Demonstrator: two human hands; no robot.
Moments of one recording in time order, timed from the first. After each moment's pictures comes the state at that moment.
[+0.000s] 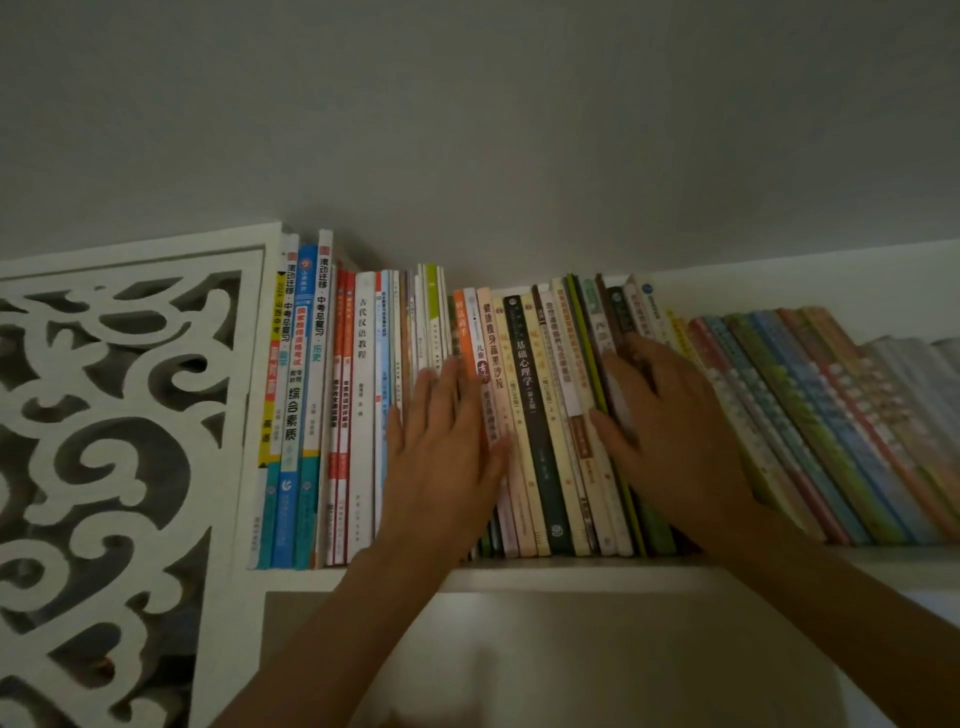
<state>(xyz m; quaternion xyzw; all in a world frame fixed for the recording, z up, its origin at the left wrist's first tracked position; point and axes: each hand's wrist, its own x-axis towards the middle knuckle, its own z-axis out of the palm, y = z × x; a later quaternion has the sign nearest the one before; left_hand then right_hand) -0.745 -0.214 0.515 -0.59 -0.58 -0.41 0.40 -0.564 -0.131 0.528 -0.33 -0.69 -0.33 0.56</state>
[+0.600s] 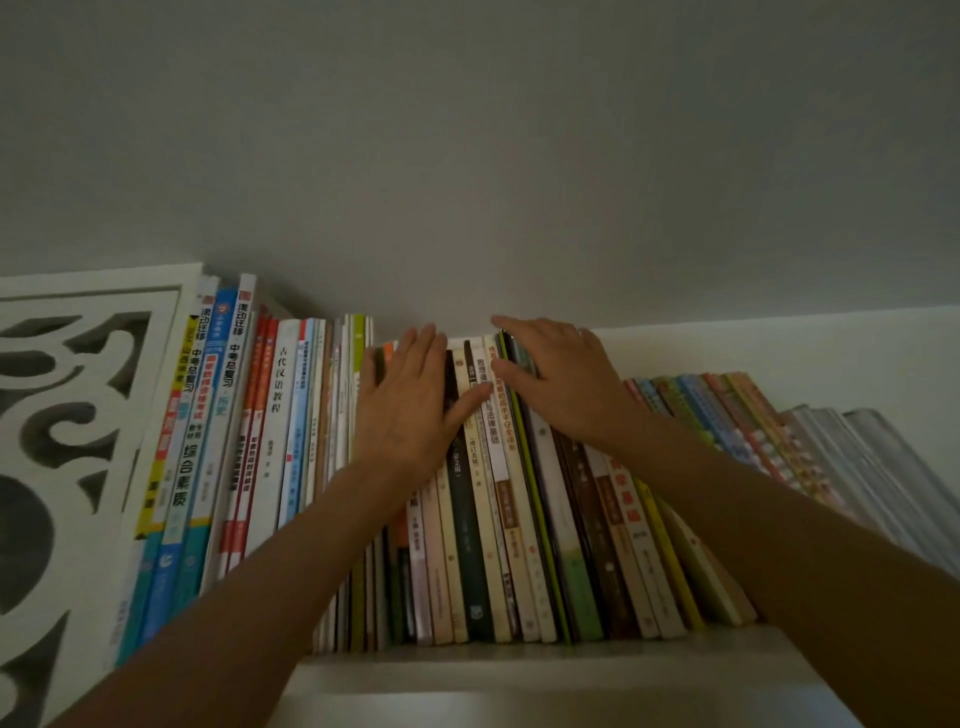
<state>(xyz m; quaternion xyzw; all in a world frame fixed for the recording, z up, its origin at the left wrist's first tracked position) -0.722 -0.166 0.608 -0.56 -0.52 -0.42 0.50 -0.560 -0.125 0.634 -0.25 -0.78 -0.25 0.52</state>
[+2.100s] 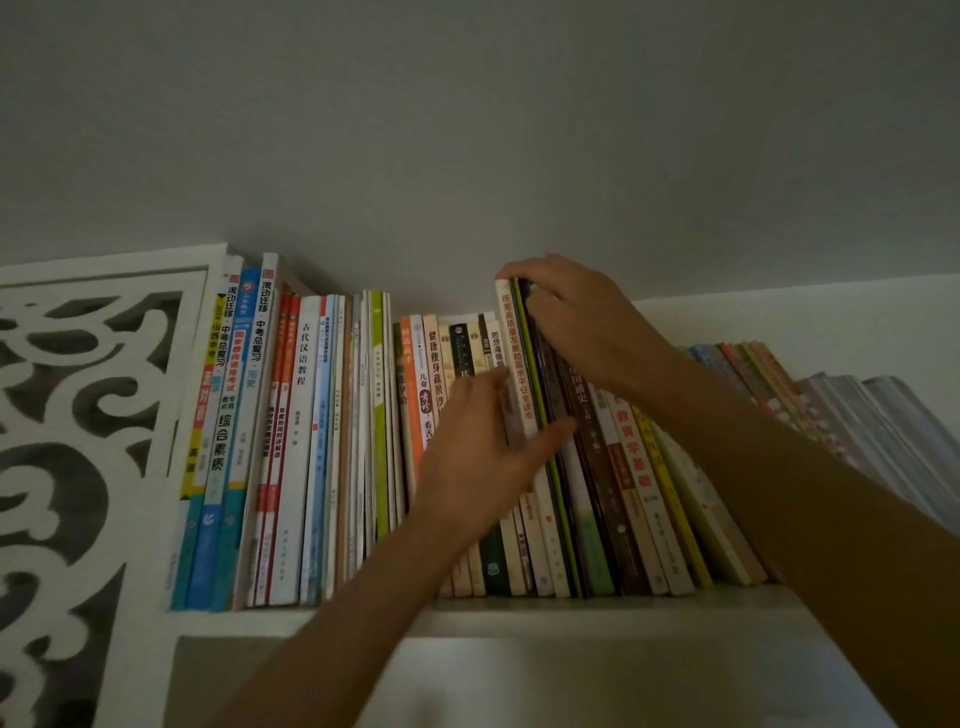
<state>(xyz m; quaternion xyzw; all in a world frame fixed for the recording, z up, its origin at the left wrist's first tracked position) -0.670 -0.201 0.548 -0.67 -0.42 -0.57 0.21 -0.553 -0.184 0.634 -0.12 -0.80 -0.12 0.57</state>
